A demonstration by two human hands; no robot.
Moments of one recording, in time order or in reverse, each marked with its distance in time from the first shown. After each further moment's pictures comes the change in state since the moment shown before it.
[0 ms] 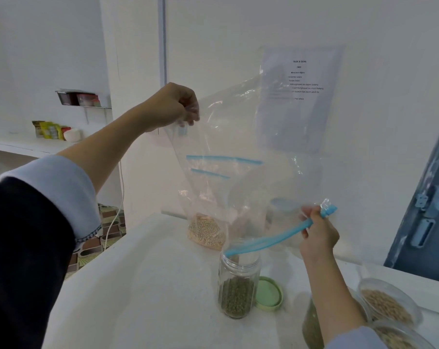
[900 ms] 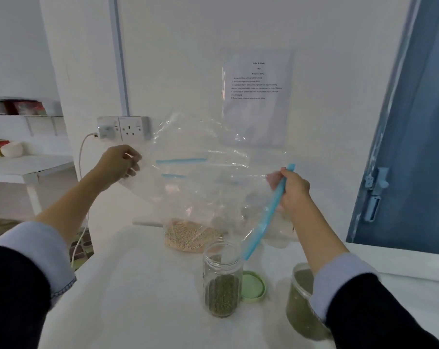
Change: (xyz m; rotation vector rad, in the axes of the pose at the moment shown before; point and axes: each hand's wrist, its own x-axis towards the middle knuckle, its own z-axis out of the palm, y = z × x) left_hand -0.018 -0.119 0.039 -0.141 0.133 -0.324; right_hand 0.017 -0.057 0.046 0.139 -0.049 0.083
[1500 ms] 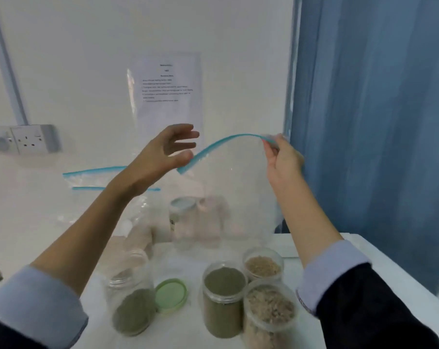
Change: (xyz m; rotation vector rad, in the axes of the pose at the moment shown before) left_hand -0.097 0.200 0.192 -0.352 -0.474 0.508; right_hand 0.015 -0.158 -0.087 0.326 -0.038 -0.314
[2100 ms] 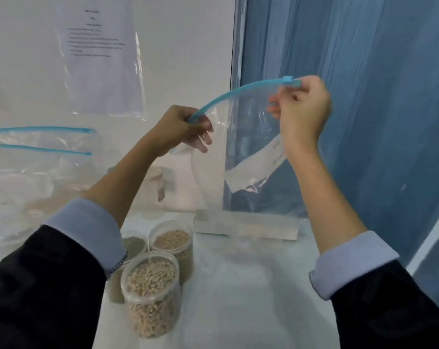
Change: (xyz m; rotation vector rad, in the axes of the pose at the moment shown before) left_hand 0.100 0.043 0.220 0.021 0.039 -0.177; right_hand 0.071 -0.178 -0.090 -0.883 -0.182 -0.623
